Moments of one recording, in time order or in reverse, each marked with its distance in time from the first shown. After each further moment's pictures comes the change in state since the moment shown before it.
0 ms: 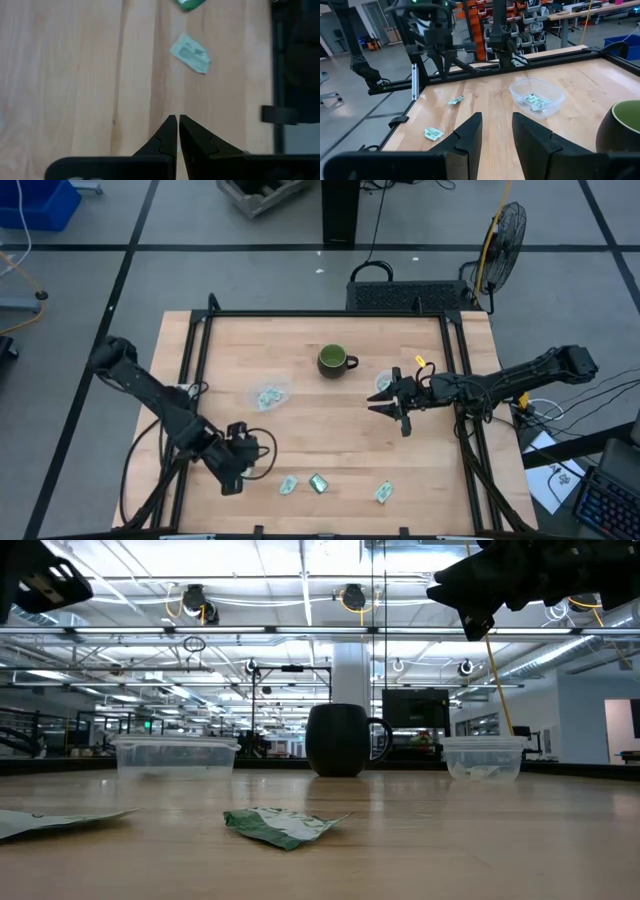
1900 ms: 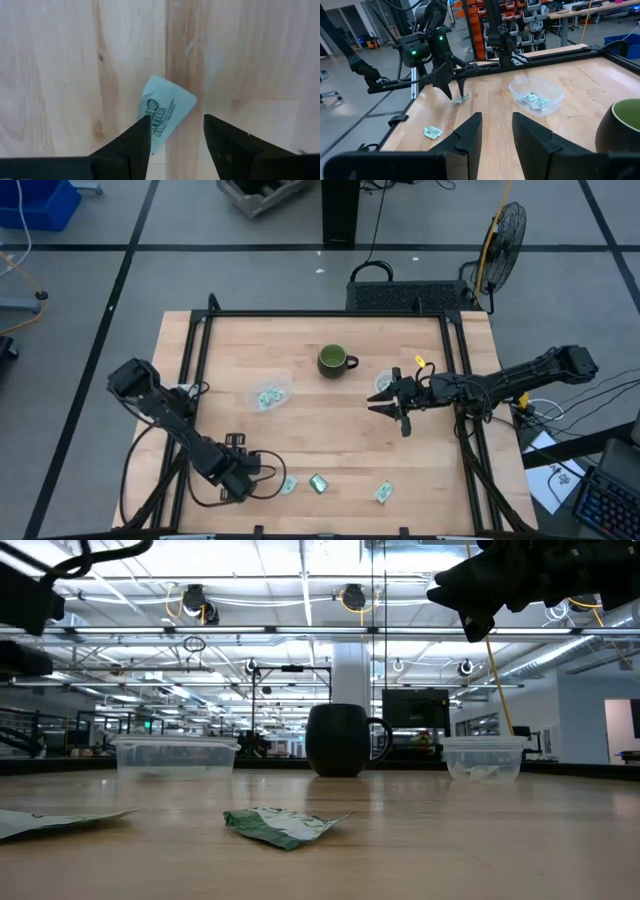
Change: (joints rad) left arm -0.059 0.307 0.002 -0.117 0.111 -0.007; right arm 0.000 0.000 0.000 -0.007 0.000 -0.001
